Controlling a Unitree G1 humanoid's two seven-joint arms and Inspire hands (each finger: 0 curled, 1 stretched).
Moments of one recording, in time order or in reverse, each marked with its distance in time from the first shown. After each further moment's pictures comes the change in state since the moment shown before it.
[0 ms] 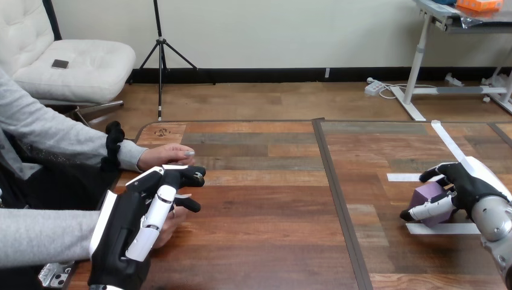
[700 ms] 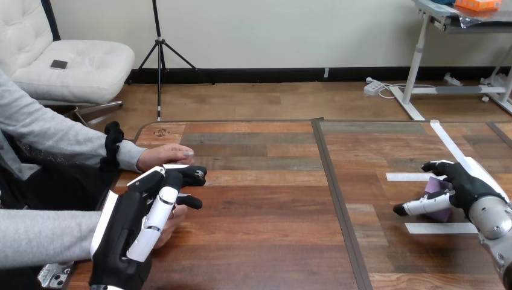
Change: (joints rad) left arm 0.000 -0.003 -0.001 0.000 -0.005 0.000 -0.009; right arm 0.000 0.012 -0.040 -0.004 0.045 0.001 0.039
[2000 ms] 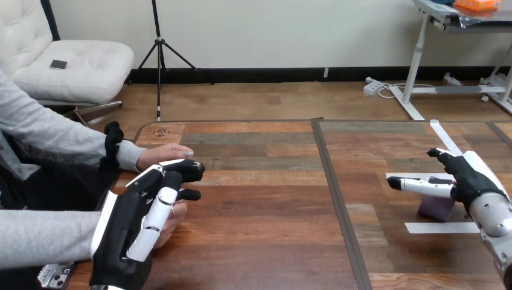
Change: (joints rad) left arm -0.001 -0.006 -0.002 0.003 -0.002 -0.003 0.009; right arm 0.003 0.004 -0.059 -0.010 0.056 -0.036 0.004
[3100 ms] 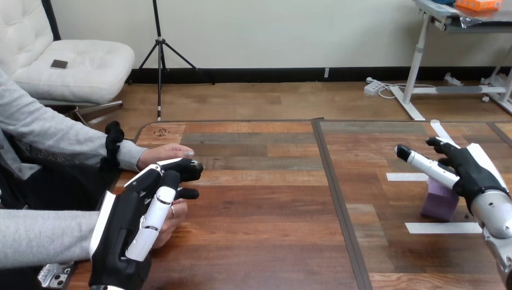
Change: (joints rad) left arm 0.000 -0.003 0.000 0.002 -0.001 -0.002 0.012; right arm 0.021 0.002 -0.065 -0.011 0.046 -0.088 -0.001
